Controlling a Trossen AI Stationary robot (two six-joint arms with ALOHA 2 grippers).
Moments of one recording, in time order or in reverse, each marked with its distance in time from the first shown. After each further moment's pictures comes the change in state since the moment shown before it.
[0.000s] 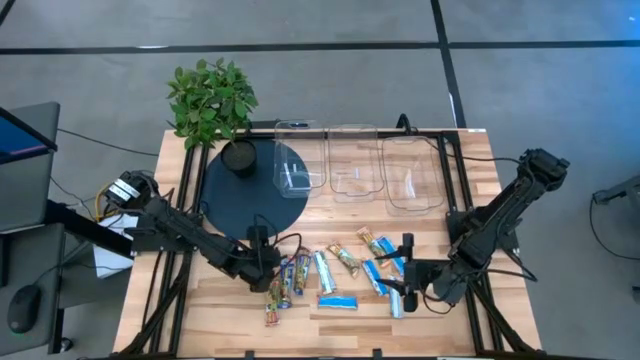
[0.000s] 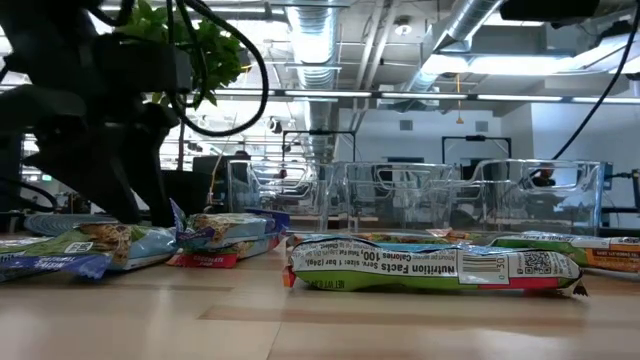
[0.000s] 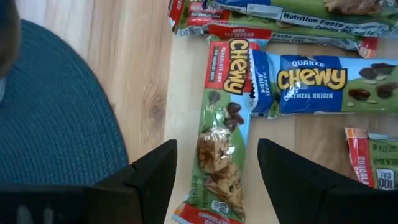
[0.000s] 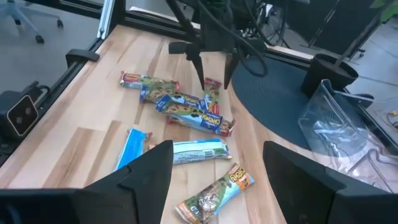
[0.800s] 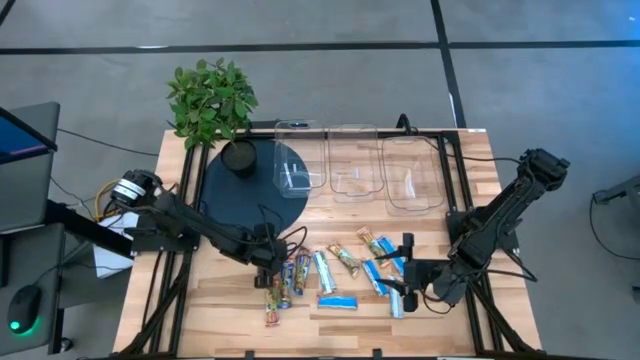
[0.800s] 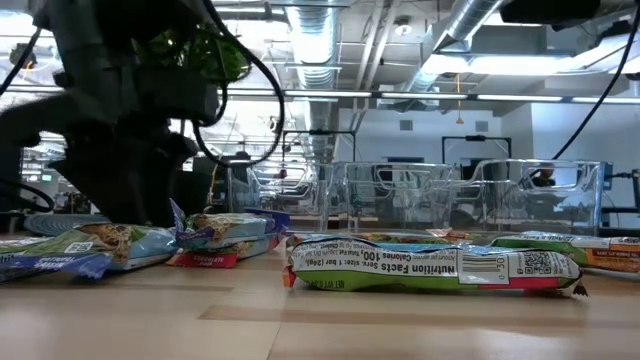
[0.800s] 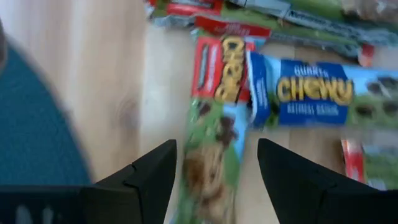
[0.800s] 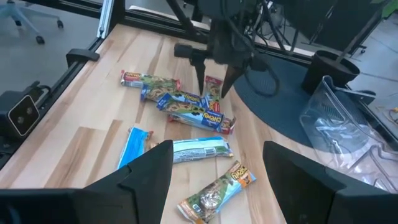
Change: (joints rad) left arm 0.144 0.052 0.000 0.075 0.256 0.077; right arm 0.001 0.000 0.000 -0.014 -0.002 0.025
